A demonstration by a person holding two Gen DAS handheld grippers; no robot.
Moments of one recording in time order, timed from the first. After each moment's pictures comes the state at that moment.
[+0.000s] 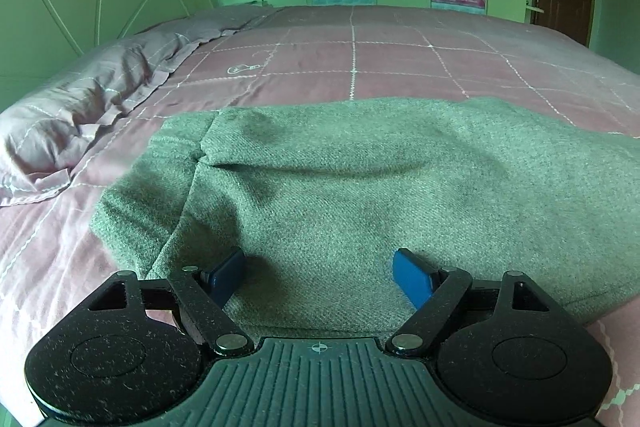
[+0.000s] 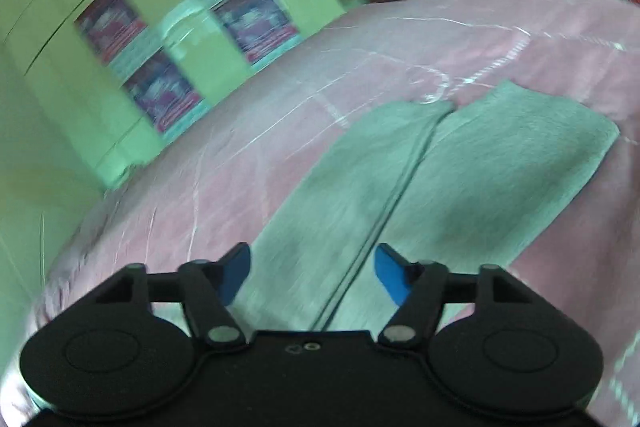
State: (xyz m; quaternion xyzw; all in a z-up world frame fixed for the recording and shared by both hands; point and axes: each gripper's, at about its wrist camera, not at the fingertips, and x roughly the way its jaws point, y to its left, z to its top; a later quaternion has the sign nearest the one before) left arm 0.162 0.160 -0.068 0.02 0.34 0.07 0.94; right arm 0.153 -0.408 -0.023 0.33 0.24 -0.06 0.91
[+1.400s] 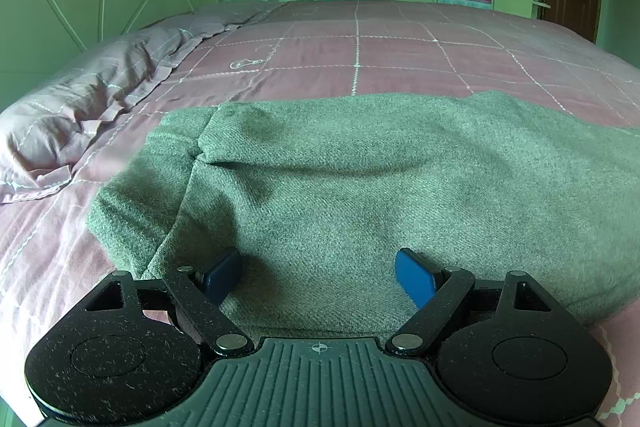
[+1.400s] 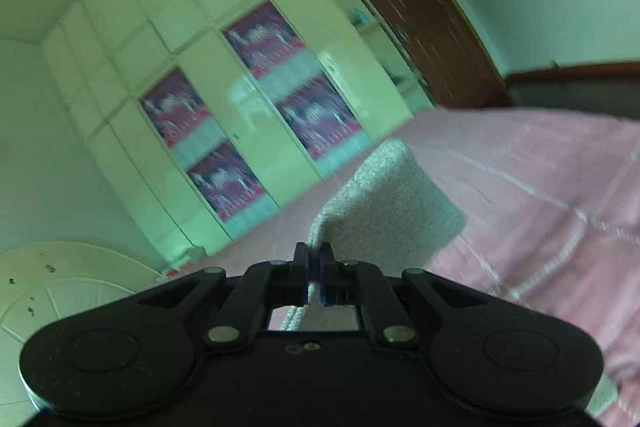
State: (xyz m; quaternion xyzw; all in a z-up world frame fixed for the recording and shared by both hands) left arm 0.169 0.157 -0.070 0.02 0.35 0.08 0.93; right arm 0.187 -0.479 0.087 0.29 0.09 0.03 0.95
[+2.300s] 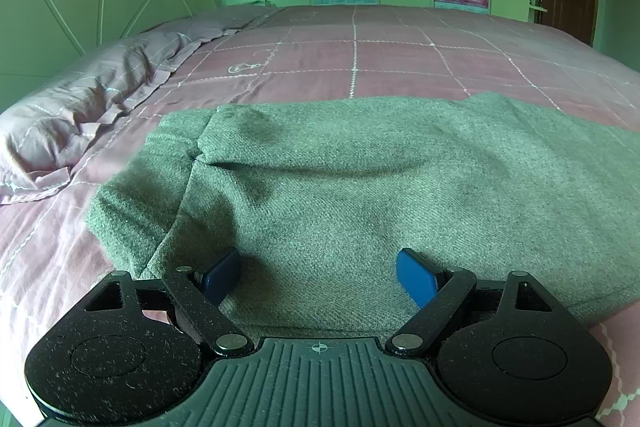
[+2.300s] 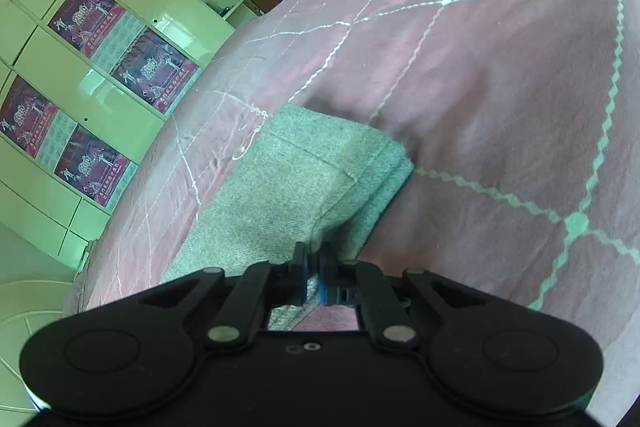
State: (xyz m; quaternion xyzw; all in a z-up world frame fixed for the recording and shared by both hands) left arm 0.165 0.158 -0.073 0.02 0.34 0.07 0.94; right arm 0.127 -0.541 -0.105 0.43 0.24 -0.14 0.86
